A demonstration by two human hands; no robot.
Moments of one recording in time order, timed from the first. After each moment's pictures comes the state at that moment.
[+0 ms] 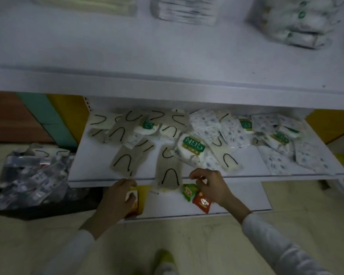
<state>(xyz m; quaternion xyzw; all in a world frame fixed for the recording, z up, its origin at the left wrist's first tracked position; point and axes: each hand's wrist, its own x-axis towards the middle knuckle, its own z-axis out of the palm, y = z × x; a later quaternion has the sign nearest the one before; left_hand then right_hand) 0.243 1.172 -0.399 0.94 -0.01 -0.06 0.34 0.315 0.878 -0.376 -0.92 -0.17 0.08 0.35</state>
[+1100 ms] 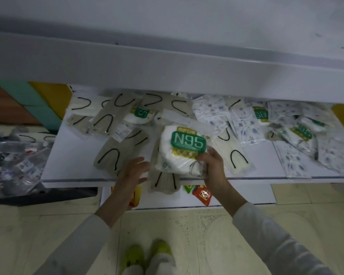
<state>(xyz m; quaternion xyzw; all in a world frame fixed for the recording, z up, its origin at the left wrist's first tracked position) 0.329 1.103 -0.423 0.59 0.28 -0.11 0.75 0.389 0.896 -0.418 -0.56 0.18 0.13 0.80</state>
